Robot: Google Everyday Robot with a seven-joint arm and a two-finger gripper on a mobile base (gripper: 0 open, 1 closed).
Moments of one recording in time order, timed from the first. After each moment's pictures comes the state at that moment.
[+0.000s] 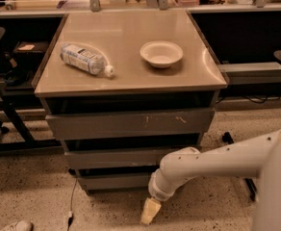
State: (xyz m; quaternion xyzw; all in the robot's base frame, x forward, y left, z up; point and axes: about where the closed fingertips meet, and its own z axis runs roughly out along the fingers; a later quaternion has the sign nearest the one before) arm 0.427 -0.034 0.446 -0.58 0.79 0.15 0.10
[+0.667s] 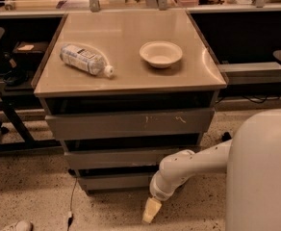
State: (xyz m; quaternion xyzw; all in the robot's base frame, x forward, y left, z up) arm 0.445 -0.042 0.393 -0.58 0.80 0.15 0.09
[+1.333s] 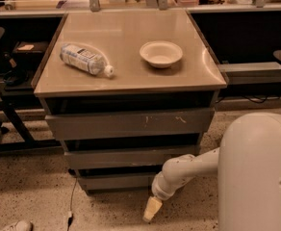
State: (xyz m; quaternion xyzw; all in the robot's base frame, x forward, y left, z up) arm 0.464 -0.048 0.351 -0.56 0.81 0.15 0.11
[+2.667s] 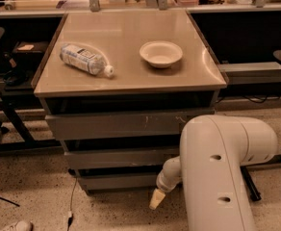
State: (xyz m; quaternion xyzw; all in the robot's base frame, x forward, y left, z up) arm 0.539 -0.088 0.254 -0.54 0.83 0.09 0.11
